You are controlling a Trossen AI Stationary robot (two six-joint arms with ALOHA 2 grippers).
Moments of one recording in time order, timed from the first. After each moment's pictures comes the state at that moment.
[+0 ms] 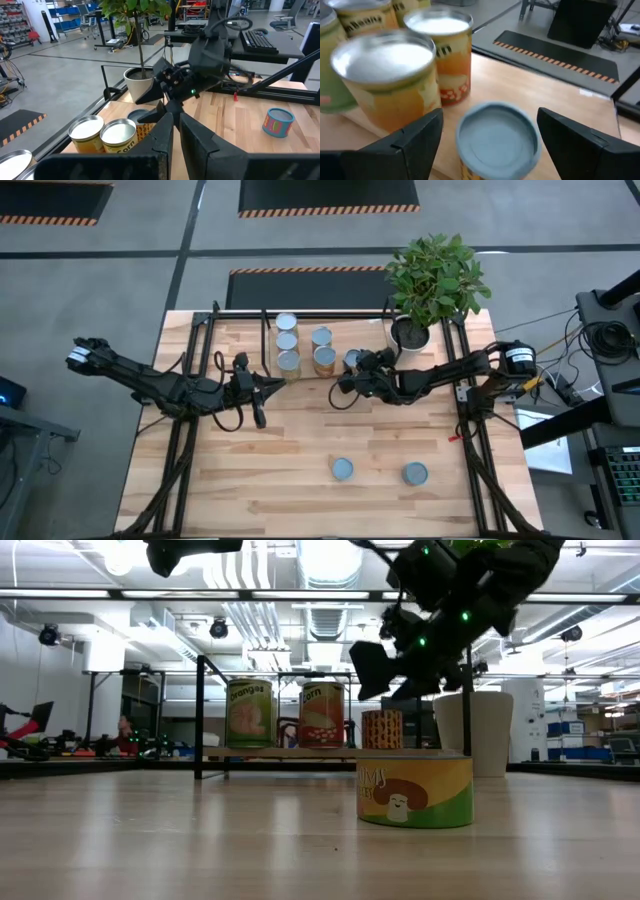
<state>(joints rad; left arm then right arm) -0.33 0.98 0.71 0.08 -0.70 -0.11 -0.02 1.63 0.82 0.18 0.87 0.50</state>
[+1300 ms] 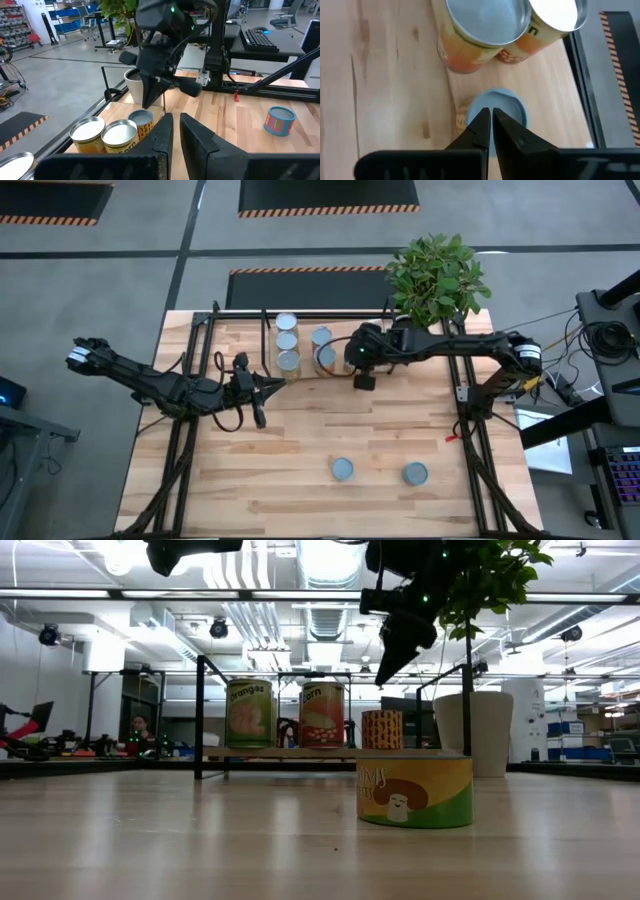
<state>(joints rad) -0.33 0.98 0.71 0.08 -0.70 -0.09 -0.22 1.57 1.24 -0.63 0.18 -0.22</state>
